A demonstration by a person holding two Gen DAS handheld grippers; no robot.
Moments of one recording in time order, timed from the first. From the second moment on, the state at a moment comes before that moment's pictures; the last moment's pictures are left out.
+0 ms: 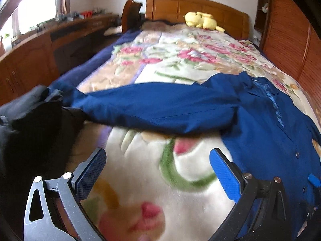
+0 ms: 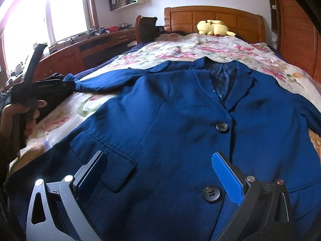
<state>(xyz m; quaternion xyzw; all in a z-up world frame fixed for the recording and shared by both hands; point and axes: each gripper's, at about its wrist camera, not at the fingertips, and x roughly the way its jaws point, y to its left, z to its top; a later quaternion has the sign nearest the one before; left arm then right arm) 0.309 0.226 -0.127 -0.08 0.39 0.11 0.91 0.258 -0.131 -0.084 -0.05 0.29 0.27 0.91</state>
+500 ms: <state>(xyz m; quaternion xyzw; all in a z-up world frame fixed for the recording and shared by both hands) 0.364 0.273 -0.157 -0.19 0.40 0.11 0.89 0.265 -0.117 -0.087 -0.04 0.29 0.28 0.92</state>
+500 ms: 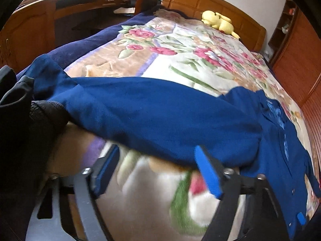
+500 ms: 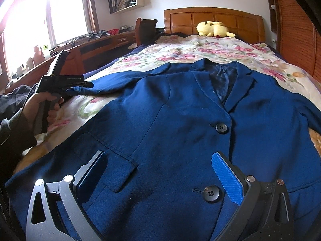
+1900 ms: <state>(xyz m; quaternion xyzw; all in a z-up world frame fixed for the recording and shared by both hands) 0.296 0.116 -0.057 -0.02 0.37 -0.03 0.93 0.268 -0.118 -0.093 -0.02 0.29 0.28 0.91</state>
